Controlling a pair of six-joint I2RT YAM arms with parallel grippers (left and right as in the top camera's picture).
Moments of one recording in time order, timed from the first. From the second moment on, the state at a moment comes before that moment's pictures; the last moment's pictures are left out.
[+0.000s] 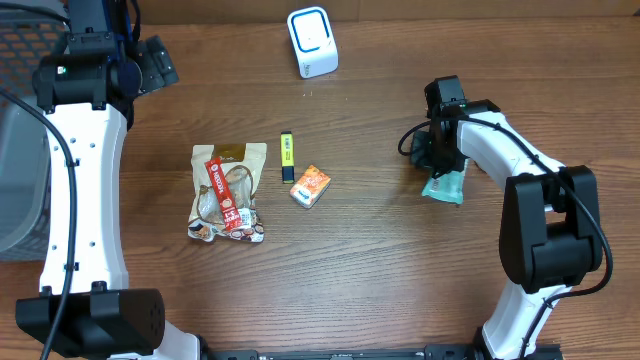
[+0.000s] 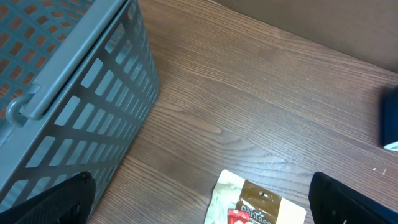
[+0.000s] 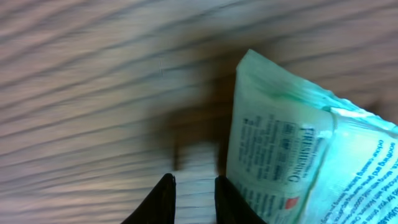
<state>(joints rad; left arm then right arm) 0.06 1.72 1.89 -1.08 -0.28 -0.32 0.16 2.00 1.35 -0.78 0.03 0.35</state>
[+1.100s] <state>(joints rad) 0.06 1.72 1.89 -1.08 -0.28 -0.32 0.16 1.93 1.70 -1.04 -0.35 0.36</state>
